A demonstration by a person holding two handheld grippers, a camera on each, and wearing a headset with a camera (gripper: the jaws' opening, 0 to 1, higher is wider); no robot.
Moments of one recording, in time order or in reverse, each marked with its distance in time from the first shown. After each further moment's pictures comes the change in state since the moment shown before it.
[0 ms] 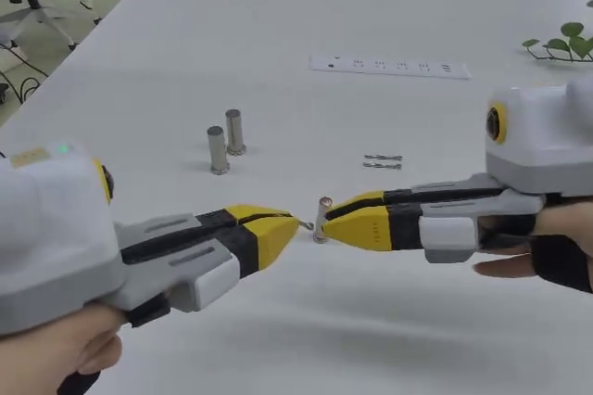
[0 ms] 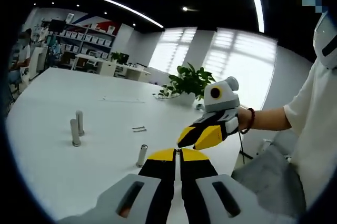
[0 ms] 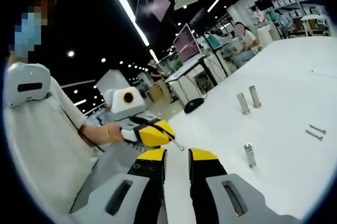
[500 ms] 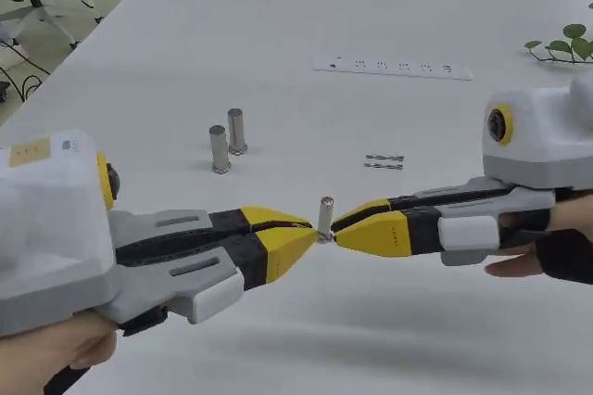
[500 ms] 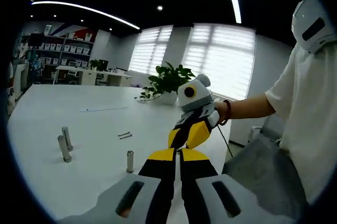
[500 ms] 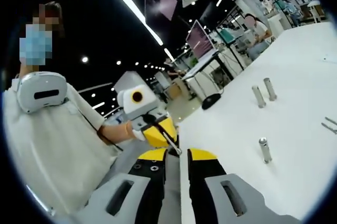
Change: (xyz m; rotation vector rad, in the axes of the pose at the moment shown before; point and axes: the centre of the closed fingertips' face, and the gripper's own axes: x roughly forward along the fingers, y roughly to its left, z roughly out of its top) left arm -0.002 -0.023 0.002 0.121 0.018 -0.145; right arm -0.003 0.021 -0.005 0.068 0.014 0.178
